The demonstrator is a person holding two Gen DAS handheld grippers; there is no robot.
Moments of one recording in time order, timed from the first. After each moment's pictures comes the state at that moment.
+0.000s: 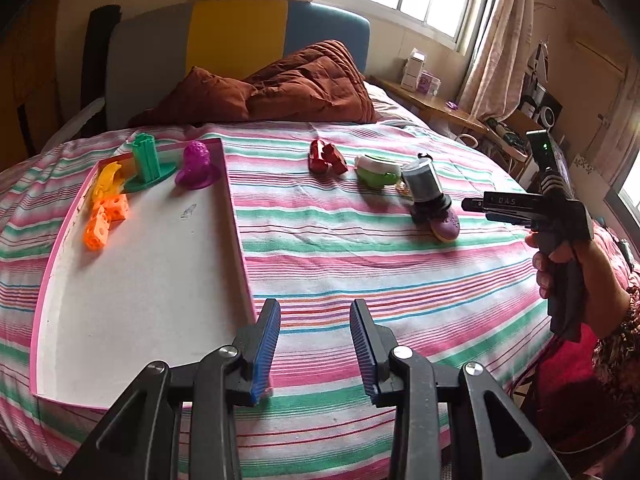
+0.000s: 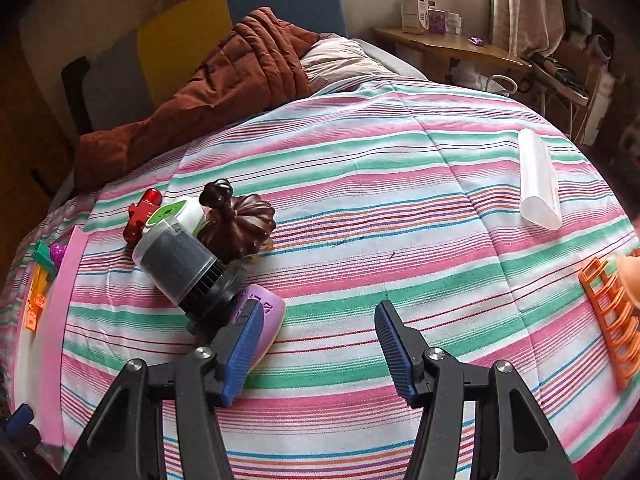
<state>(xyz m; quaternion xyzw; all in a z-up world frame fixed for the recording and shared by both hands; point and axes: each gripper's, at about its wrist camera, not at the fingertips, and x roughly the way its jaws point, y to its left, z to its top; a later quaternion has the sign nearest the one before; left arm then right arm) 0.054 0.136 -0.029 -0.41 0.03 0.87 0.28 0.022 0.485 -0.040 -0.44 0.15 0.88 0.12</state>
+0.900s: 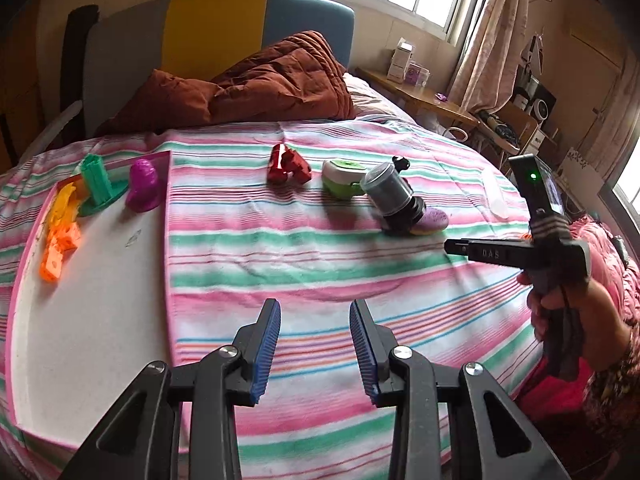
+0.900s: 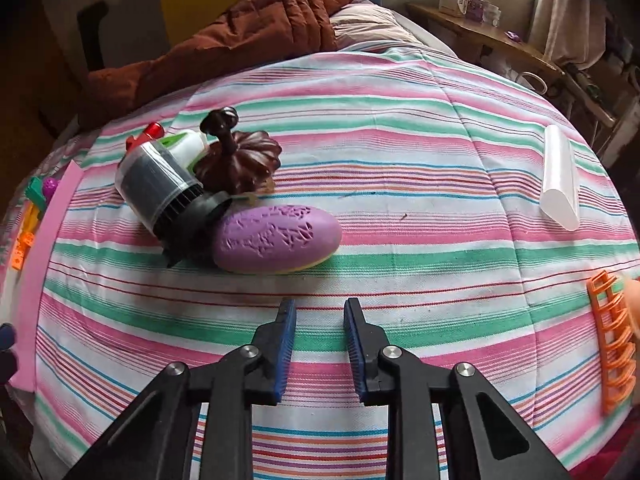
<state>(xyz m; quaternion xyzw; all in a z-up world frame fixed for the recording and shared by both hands) 0.034 0.196 -0.022 -0.43 0.03 0.85 0.30 0.018 0.490 -0.068 -0.50 0.09 0.86 0.08</state>
